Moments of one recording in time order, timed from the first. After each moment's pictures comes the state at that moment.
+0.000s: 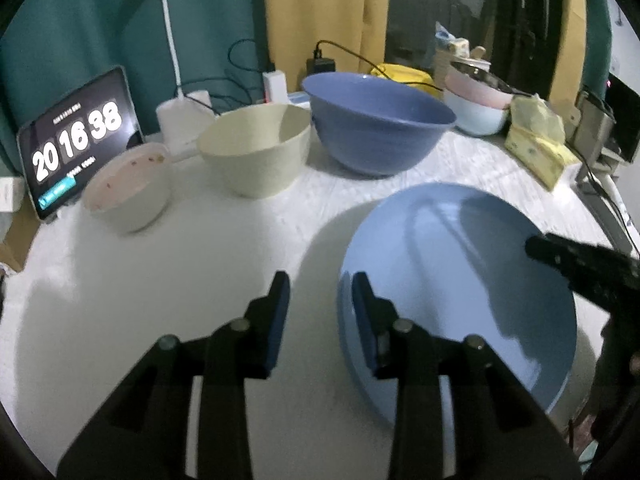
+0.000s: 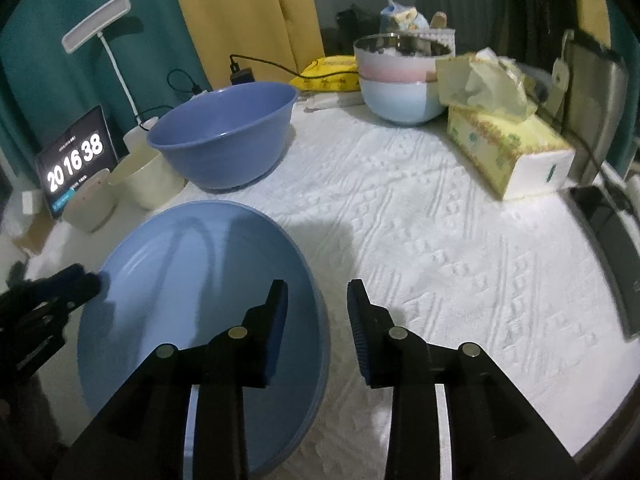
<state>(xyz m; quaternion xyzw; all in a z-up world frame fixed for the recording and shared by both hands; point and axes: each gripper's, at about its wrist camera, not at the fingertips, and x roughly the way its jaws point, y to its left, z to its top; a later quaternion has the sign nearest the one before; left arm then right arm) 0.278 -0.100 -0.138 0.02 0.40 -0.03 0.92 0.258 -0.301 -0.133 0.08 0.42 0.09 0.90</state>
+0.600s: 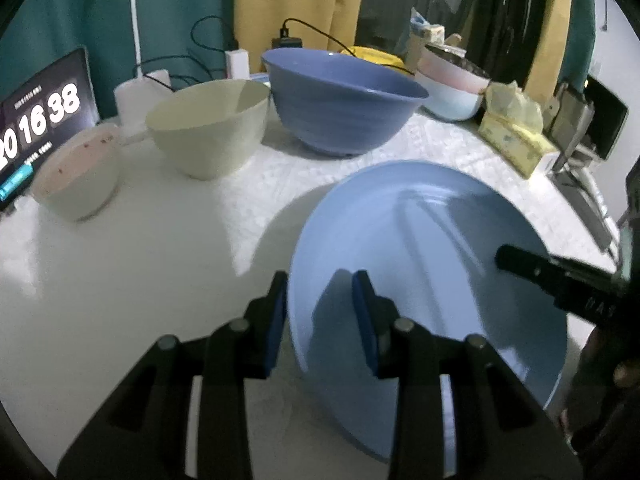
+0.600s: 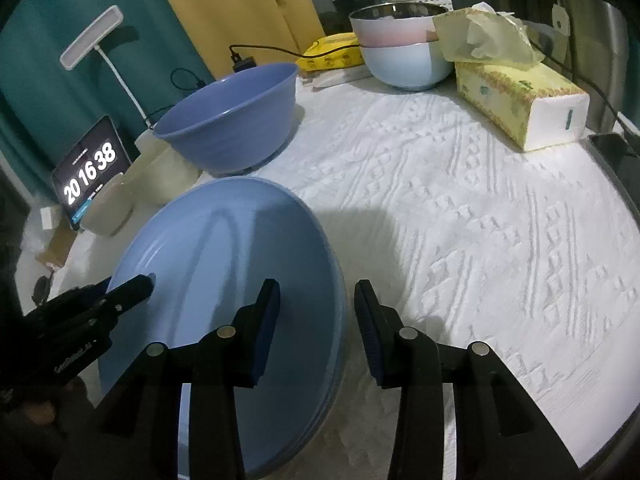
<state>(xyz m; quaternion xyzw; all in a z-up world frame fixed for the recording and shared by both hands) 0.285 -0.106 -0.158 -0.01 0.42 -0.10 0.90 0.249 -0.301 -0.149 0.14 0.44 0.11 0.88</state>
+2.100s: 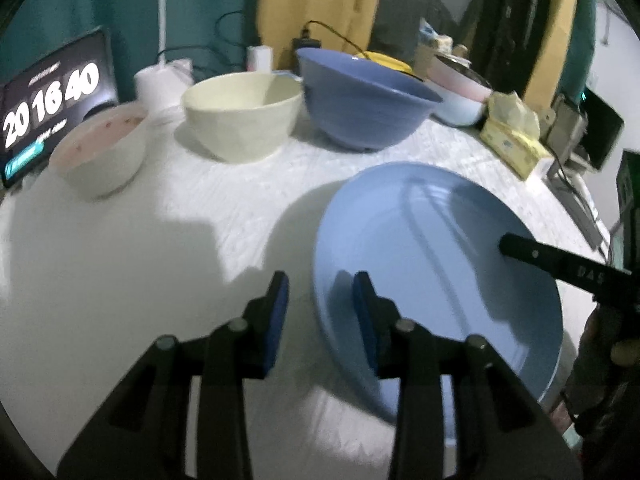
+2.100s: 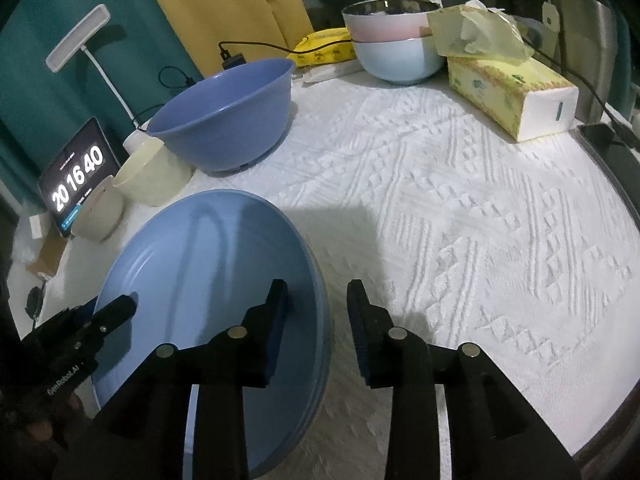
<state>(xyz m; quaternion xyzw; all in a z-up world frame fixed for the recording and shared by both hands) 0.264 -0.070 -0.160 -0.04 0.41 -0.10 0.90 0.248 -0.289 -0.144 0.14 0.45 0.08 0.88</state>
